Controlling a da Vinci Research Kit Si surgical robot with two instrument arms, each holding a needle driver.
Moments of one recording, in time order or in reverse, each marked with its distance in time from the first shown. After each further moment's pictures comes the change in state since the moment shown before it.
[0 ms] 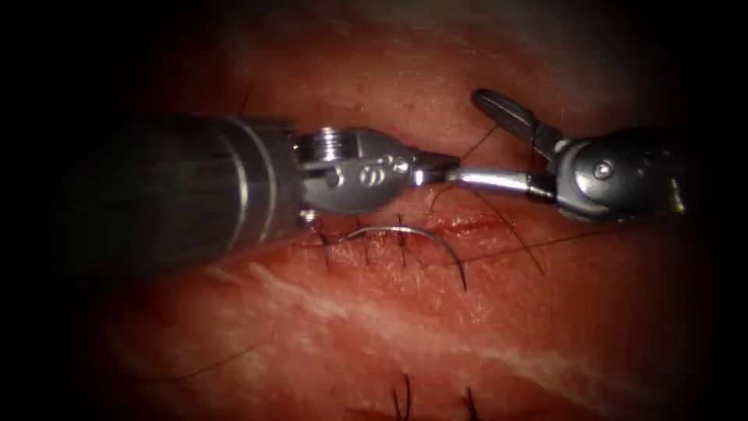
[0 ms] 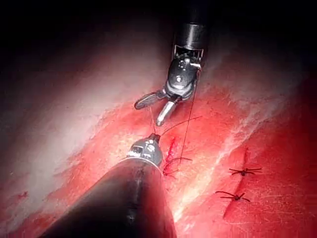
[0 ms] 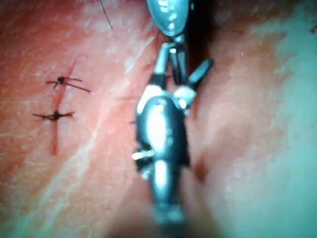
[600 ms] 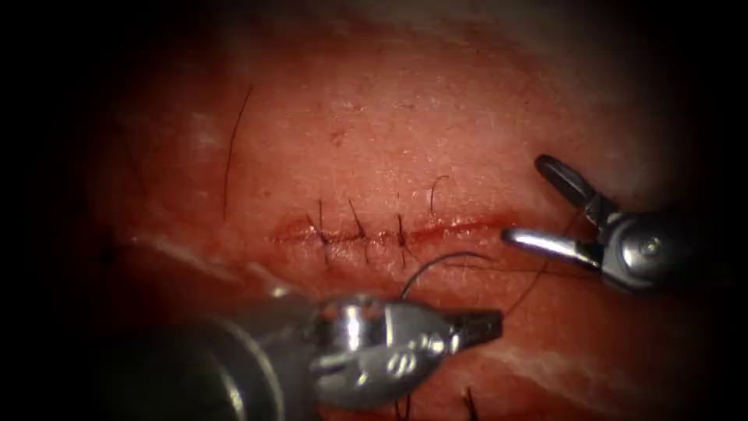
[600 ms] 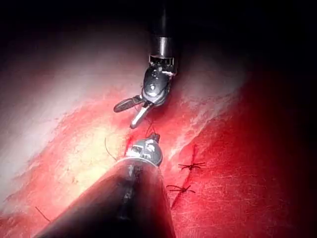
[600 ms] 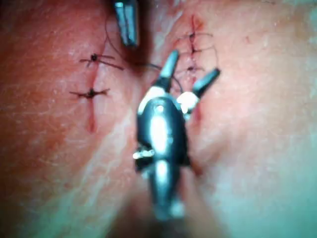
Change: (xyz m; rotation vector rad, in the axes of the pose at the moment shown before) right arm -0.003 -0.004 -0.005 -0.176 -0.147 0.012; left arm 0.005 0.010 -0.003 -0.048 0.001 0.041
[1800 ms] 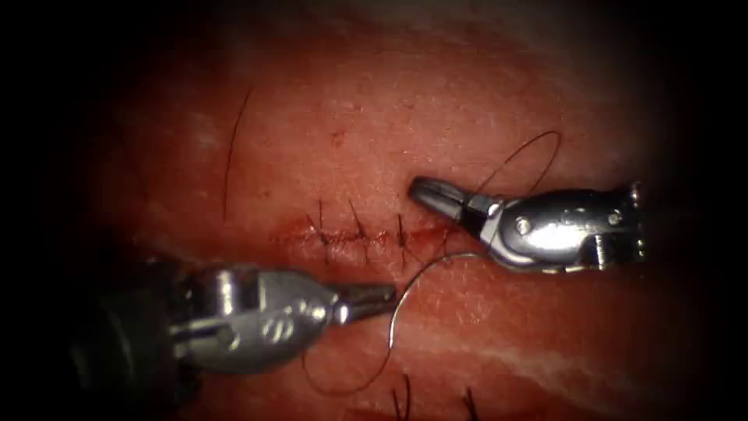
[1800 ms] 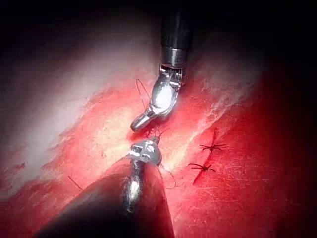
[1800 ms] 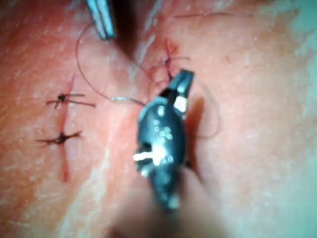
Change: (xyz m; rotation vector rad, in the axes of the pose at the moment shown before) right arm -0.004 -0.001 0.008 0.024 -0.146 -0.021; left arm -0.005 -0.004 -0.007 0.017 -0.083 -0.062
